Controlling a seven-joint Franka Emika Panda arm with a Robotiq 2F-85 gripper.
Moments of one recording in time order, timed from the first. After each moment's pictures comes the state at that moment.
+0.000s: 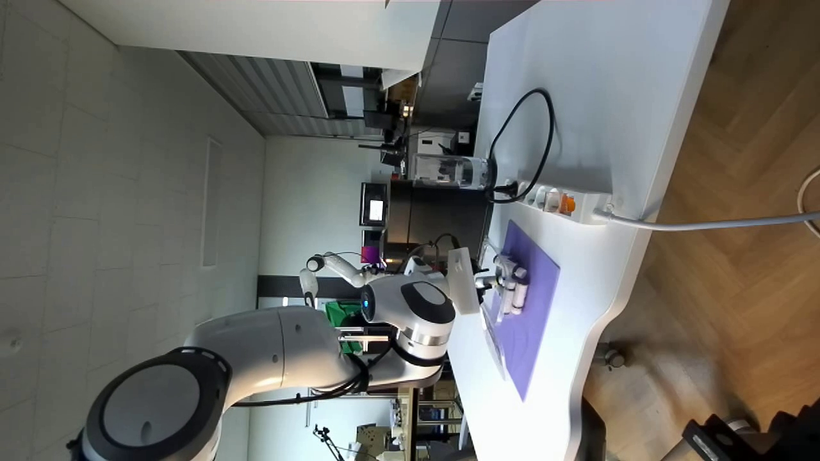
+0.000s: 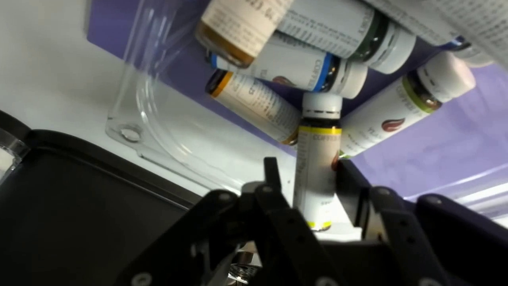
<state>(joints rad) -0.48 0.92 0.38 -1.89 -0.41 3.28 -0.61</state>
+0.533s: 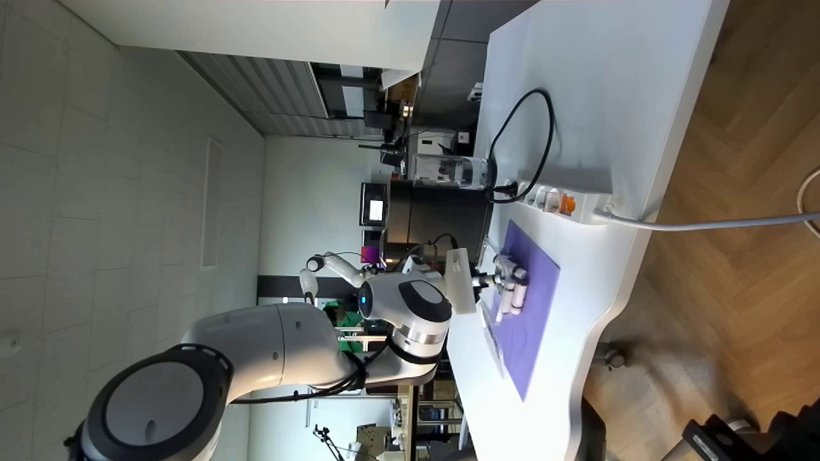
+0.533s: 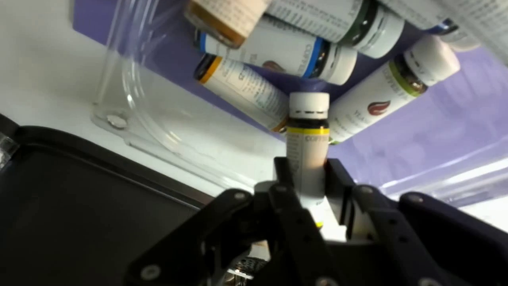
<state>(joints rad) -0.53 0.93 0.43 -1.88 -0.41 3.24 -0.61</state>
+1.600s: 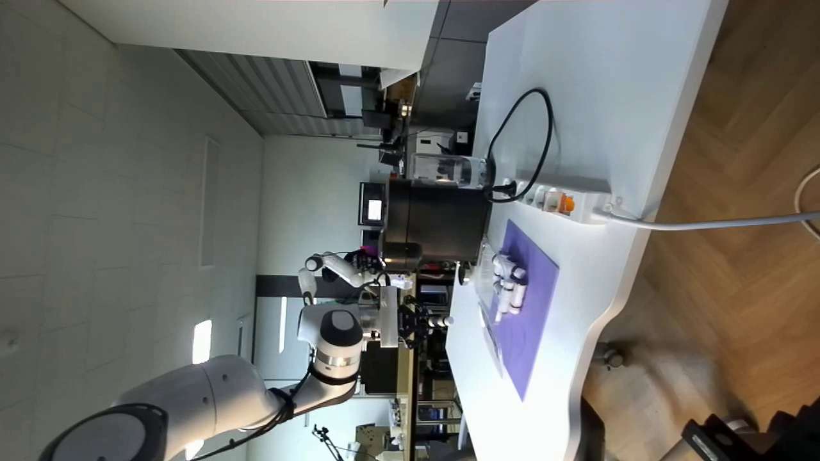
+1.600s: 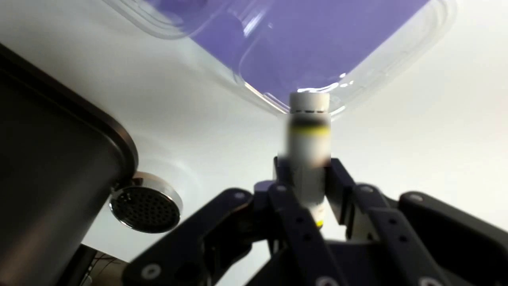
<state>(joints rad) -0.24 0.67 0.41 -1.77 -0.17 2.66 -0.61</state>
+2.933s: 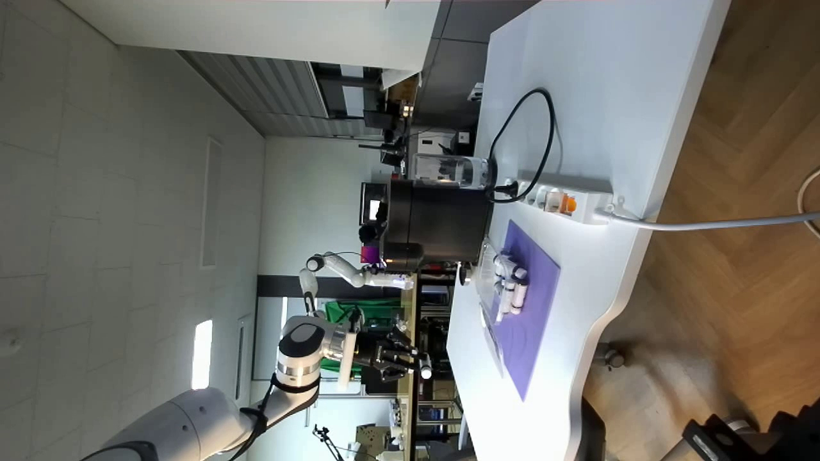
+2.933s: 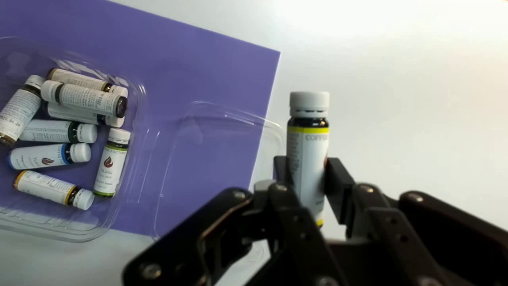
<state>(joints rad) 0.10 0.62 0.15 -1.52 0.00 1.87 -0.13</state>
